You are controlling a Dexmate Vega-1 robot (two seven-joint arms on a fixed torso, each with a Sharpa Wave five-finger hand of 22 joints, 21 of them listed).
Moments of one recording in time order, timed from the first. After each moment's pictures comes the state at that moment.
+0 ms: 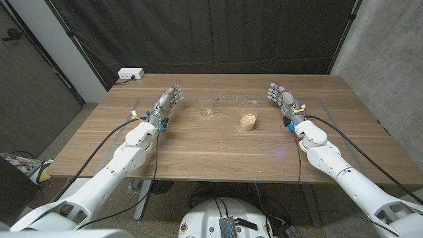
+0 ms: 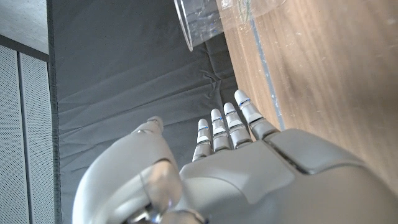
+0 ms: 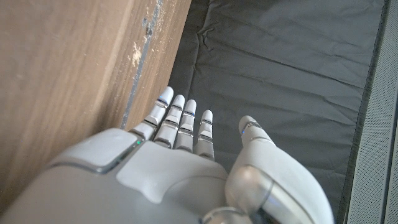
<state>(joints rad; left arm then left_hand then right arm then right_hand) 0.88 0.54 0.36 -1.33 -0.68 -0.29 -0.06 0.59 0.16 0.32 0.15 0.18 0.13 0.02 0.25 0.29 0.20 0.05 0.24 0.37 0.22 0.04 0.22 0.25 0.16 0.06 0.60 0.17 -0.89 -0.52 -0.37 -1.36 0.62 0.31 -0.02 0.42 0.14 0.42 -0.05 0.27 0.24 -0.07 0.28 0.28 0.23 0.07 0.35 0.41 0.28 -0.02 0.23 0.35 0.06 0.02 0.88 0.18</state>
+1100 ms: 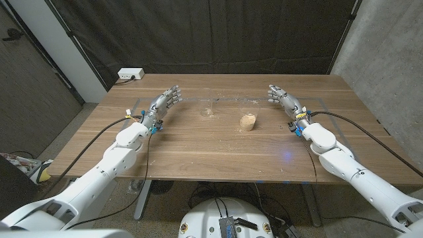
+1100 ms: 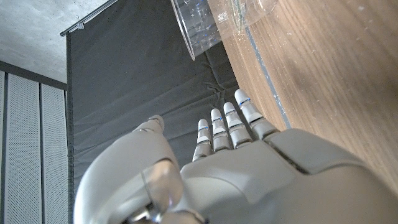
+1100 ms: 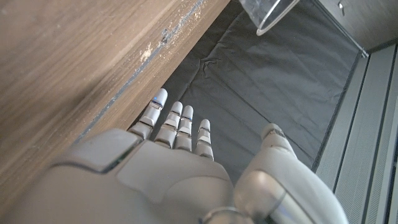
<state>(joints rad) 0.85 0.62 0.39 -1.28 -0.66 -0.35 -0.17 0.58 0.13 0.32 0.14 0.18 0.13 0.01 0.25 0.29 0.21 0.03 0.25 0.38 0.23 0.03 0.22 0.24 0.16 0.06 0.58 0.17 -0.86 -0.65 -0.42 -1.28 0.33 0.47 0.02 0.31 -0.01 0.33 -0.07 0.23 0.10 -0.09 0.22 0.27 0.12 0.04 0.30 0.39 0.16 -0.01 0.20 0.32 -0.02 0.13 0.80 0.18</state>
